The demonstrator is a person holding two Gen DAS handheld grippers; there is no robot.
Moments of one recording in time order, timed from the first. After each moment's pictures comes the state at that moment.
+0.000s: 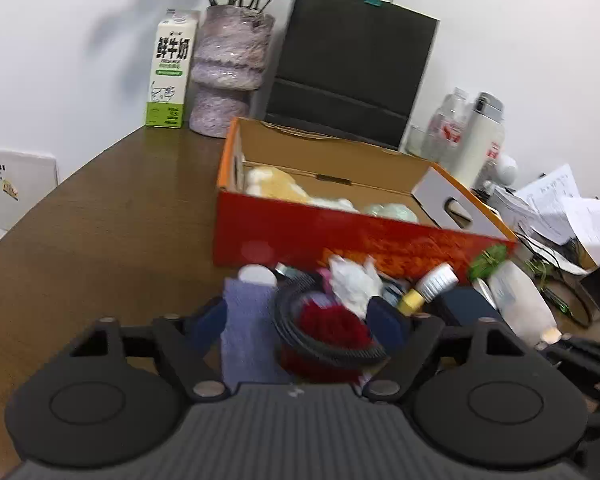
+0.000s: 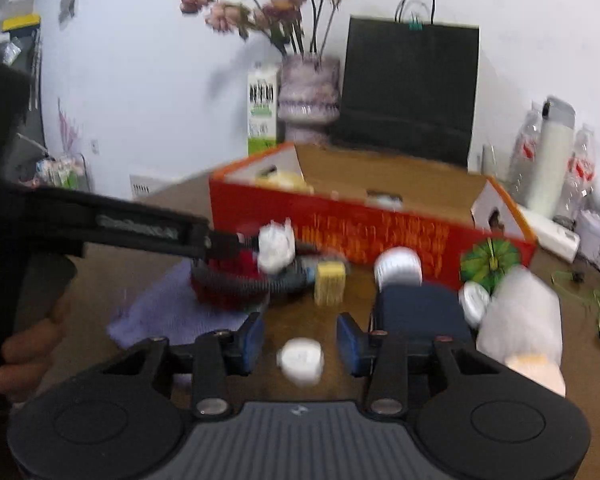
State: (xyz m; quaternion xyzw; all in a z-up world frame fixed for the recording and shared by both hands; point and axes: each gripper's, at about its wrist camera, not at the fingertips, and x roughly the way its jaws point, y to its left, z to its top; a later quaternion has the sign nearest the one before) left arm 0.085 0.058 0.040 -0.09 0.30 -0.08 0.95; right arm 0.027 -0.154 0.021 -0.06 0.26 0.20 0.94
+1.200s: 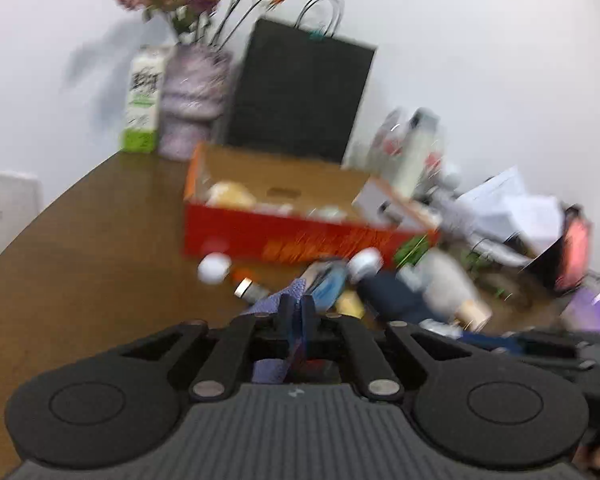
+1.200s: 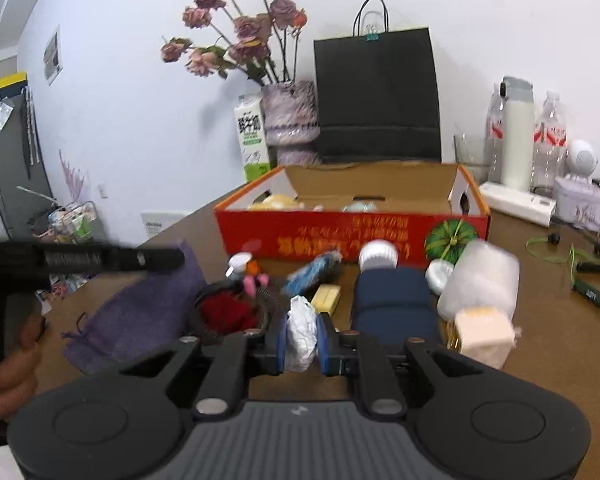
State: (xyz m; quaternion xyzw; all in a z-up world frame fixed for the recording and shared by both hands) left arm -0.006 0.050 0.062 -0.08 0.27 -0.12 0.95; right arm -0.025 -0.204 0.041 0.02 0.27 0.21 0.94
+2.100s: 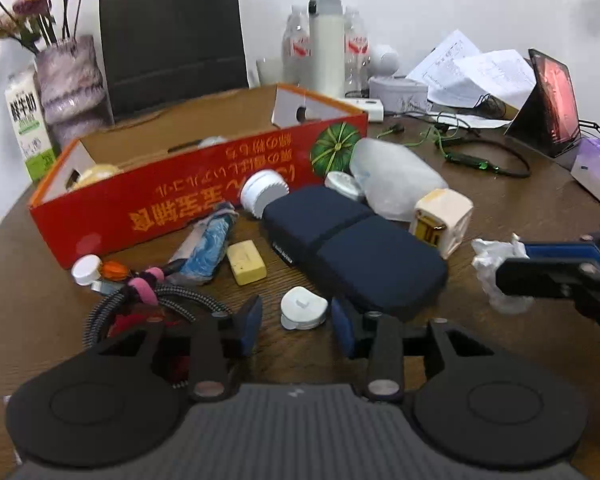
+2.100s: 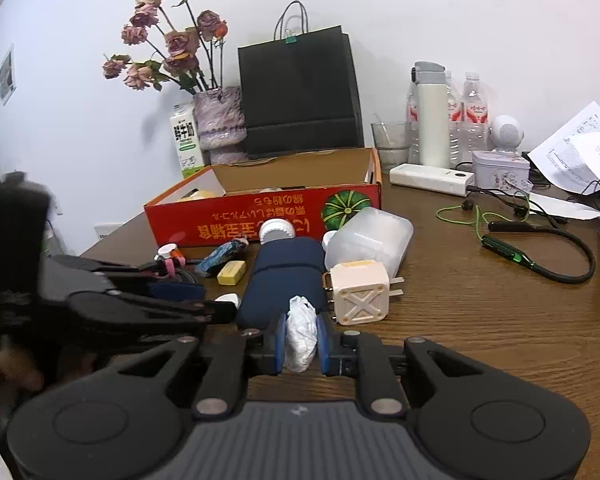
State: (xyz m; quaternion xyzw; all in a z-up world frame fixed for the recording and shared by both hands) left arm 0.034 -0.071 0.013 0.10 0.32 -0.20 0.92; right arm -0.050 -0.276 0.026 0.04 0.26 0.14 0.95
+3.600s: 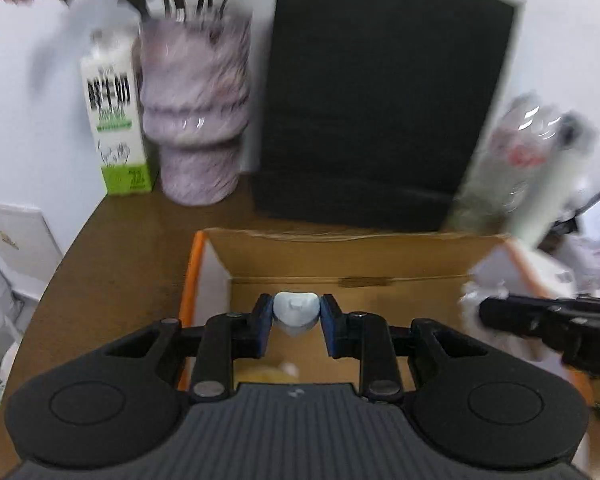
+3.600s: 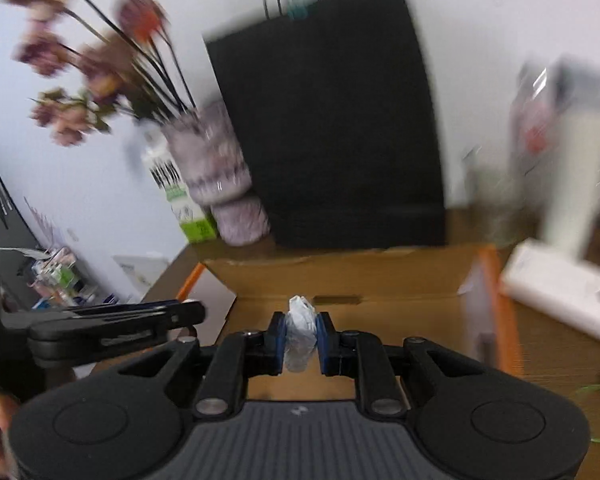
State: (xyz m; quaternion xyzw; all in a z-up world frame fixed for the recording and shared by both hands) left arm 0.320 0.021 0.097 -0.02 0.40 -0.04 0.92; right arm 0.305 -0.213 0.107 0.11 0.38 0.21 0.90
